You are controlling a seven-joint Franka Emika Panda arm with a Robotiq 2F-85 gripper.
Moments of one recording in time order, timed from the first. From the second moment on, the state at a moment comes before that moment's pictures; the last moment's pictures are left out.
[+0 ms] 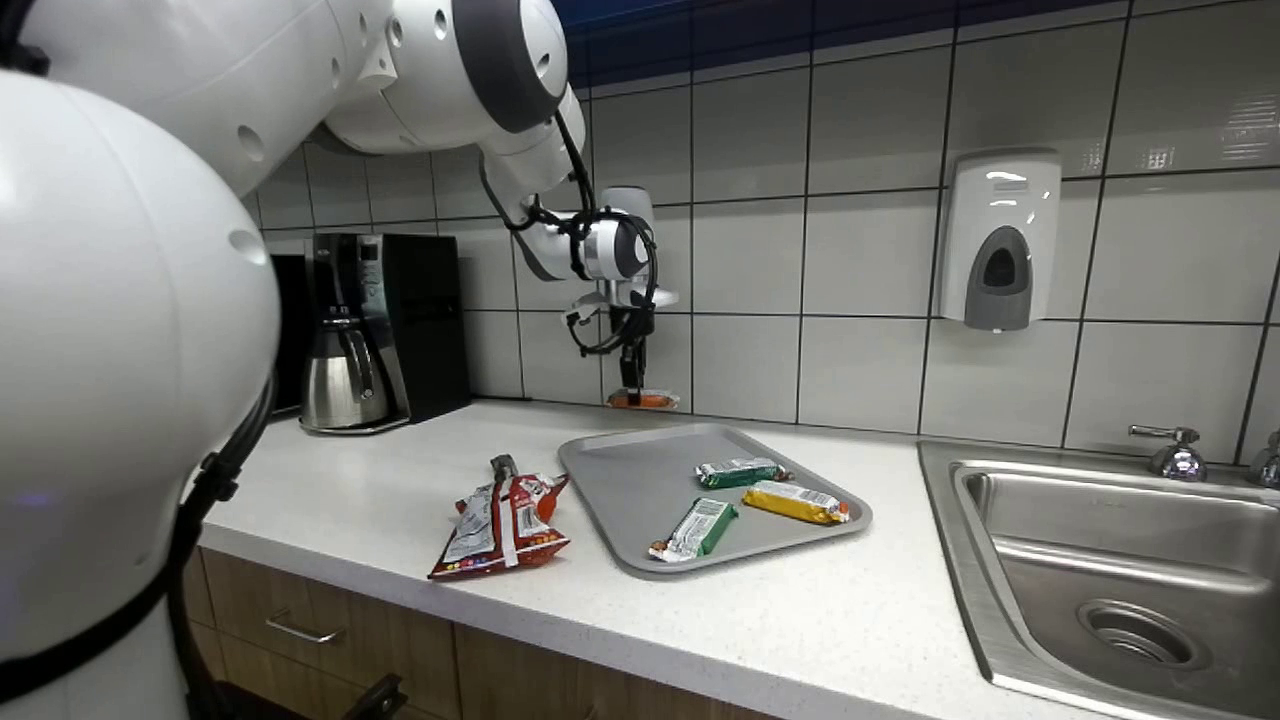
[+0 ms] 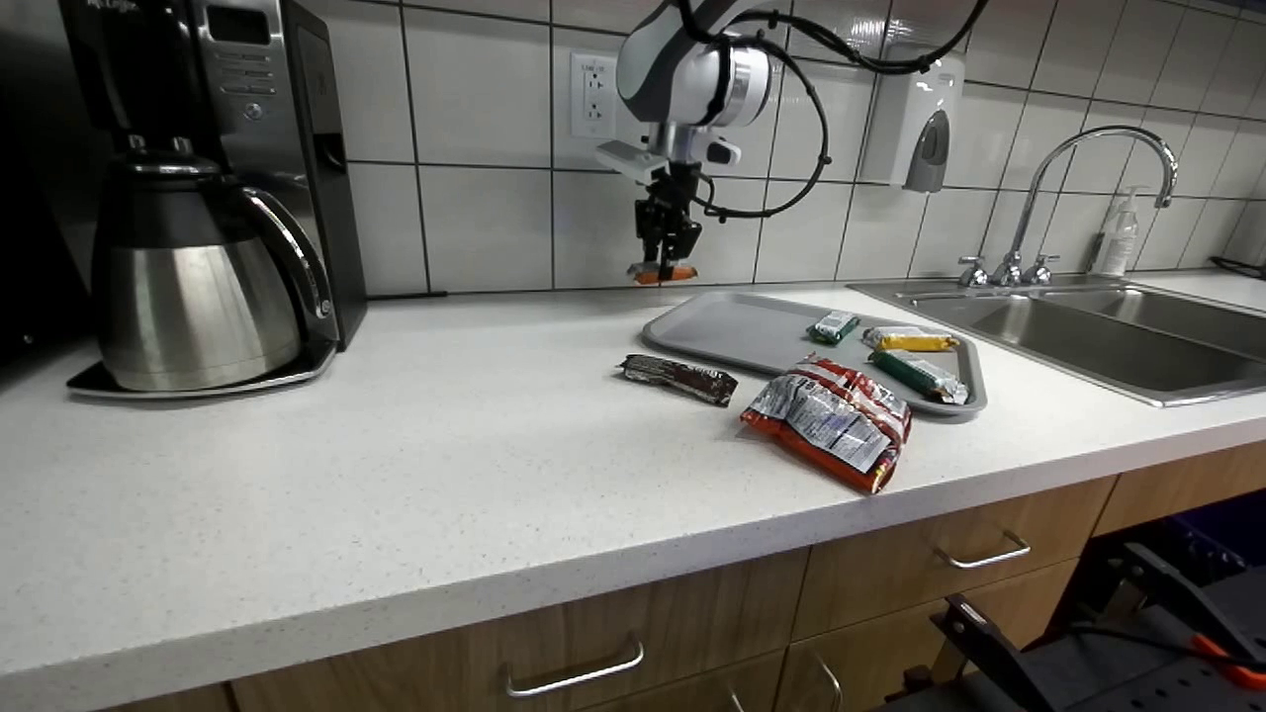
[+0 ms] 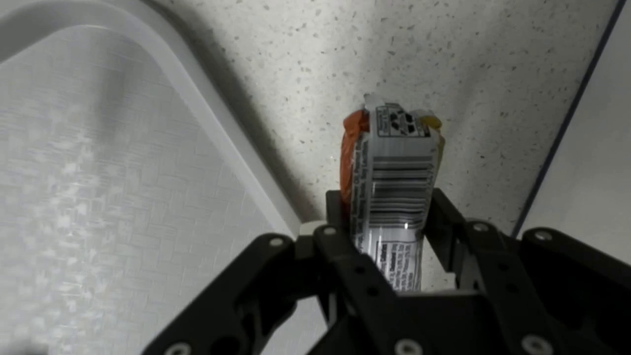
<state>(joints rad) 0.18 0.83 -0.09 -1.25 0.09 2.25 1.32</state>
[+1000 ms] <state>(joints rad) 0.17 0.76 -0.11 -1.44 0.09 2.28 1.32</state>
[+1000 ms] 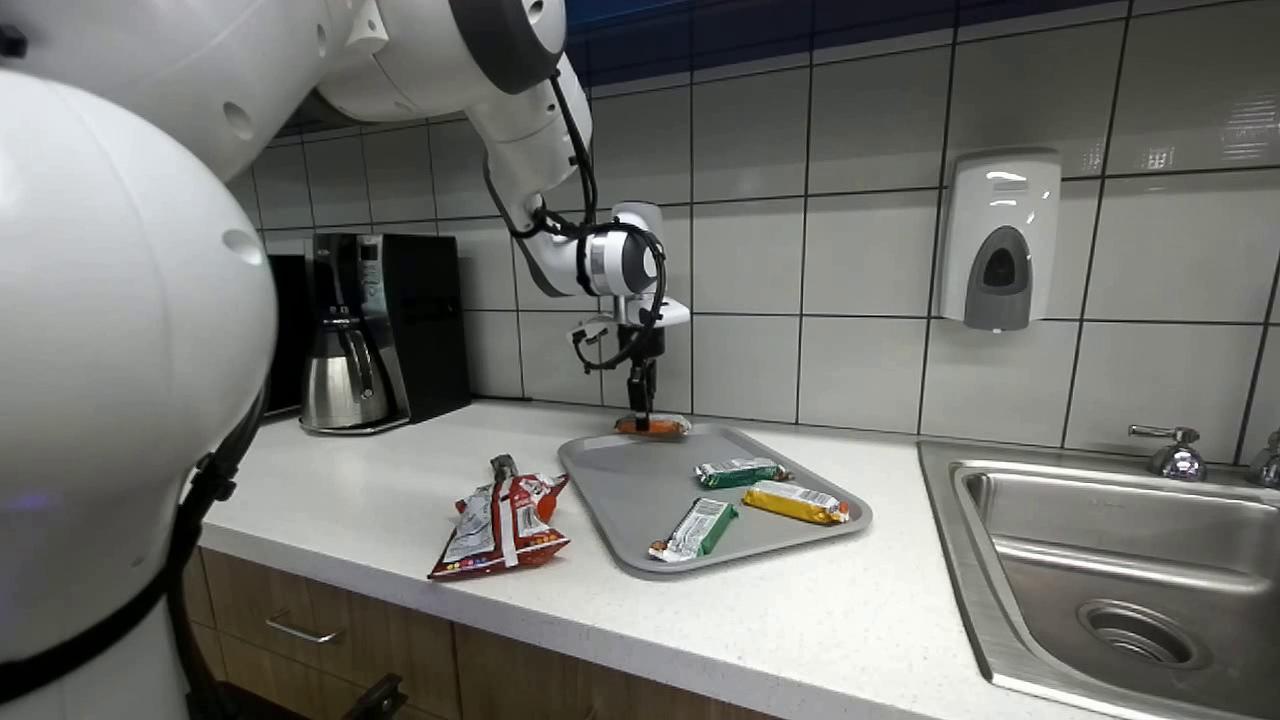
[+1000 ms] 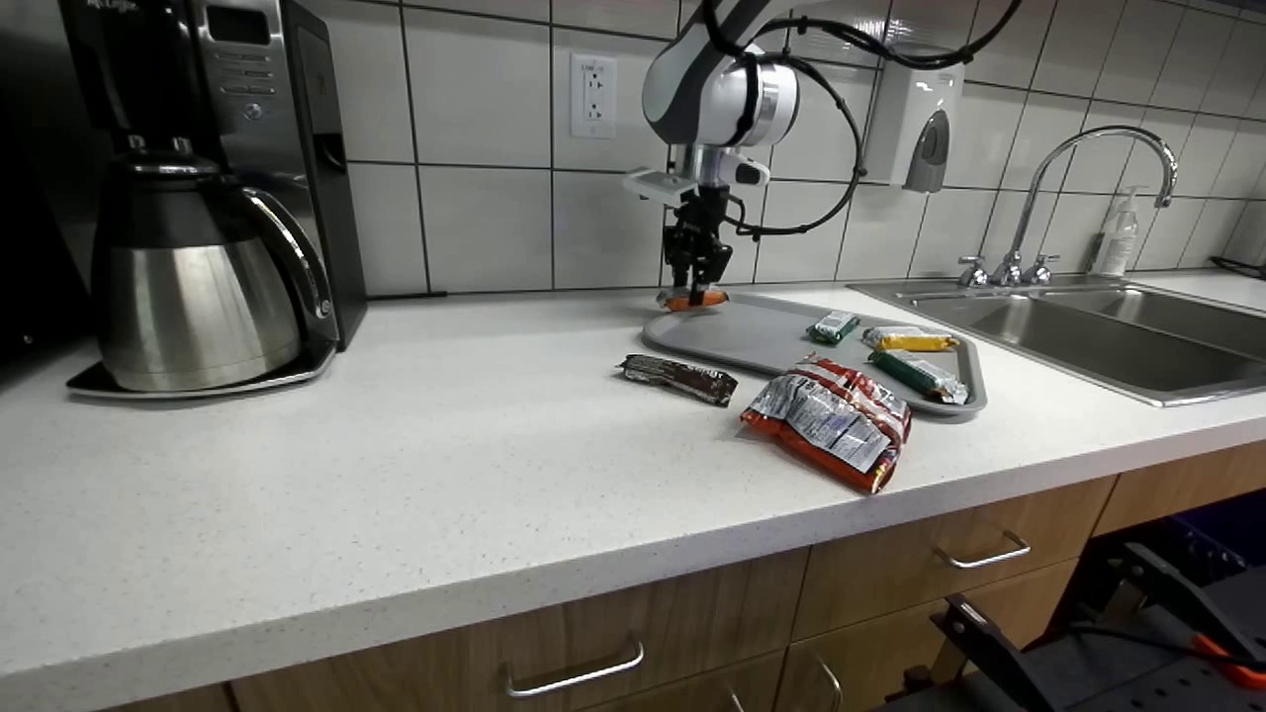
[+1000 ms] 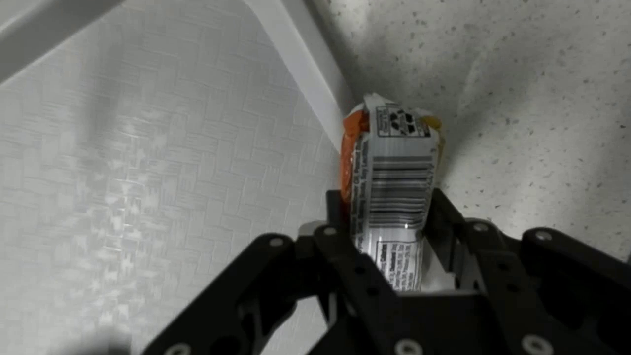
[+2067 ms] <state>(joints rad) 0.15 0.71 -0.13 -1.55 0.07 2.29 1.31</state>
